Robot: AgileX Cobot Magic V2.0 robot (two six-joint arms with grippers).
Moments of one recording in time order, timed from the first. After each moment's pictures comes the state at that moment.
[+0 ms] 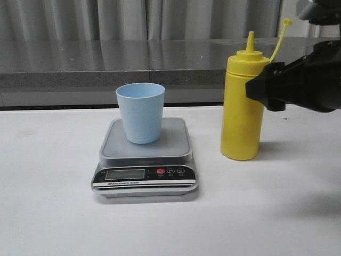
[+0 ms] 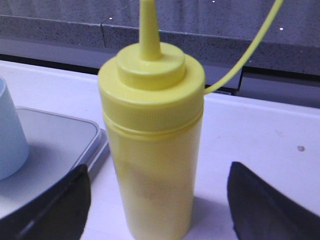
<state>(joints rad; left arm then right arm) -0.19 0.06 -0.40 0.03 0.50 -0.06 0.37 1.48 -0.43 0.02 -0.74 0.06</state>
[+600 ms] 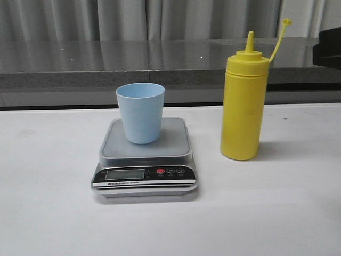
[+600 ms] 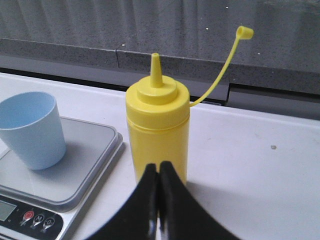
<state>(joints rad) -0.19 0.06 -0.40 0.03 0.50 -0.06 0.37 1.02 -0.32 0.02 -0.42 0.06</state>
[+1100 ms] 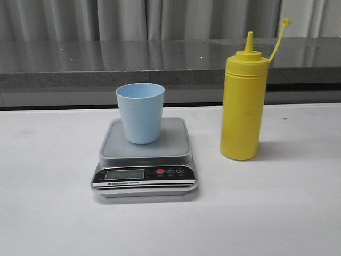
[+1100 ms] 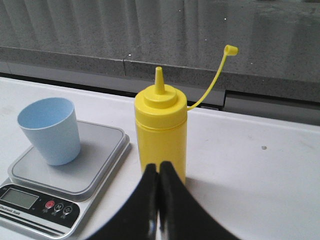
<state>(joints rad) -0.19 0.06 -0.40 0.03 0.50 -0.06 0.37 0.75 -0.32 0.02 -0.17 0.06</state>
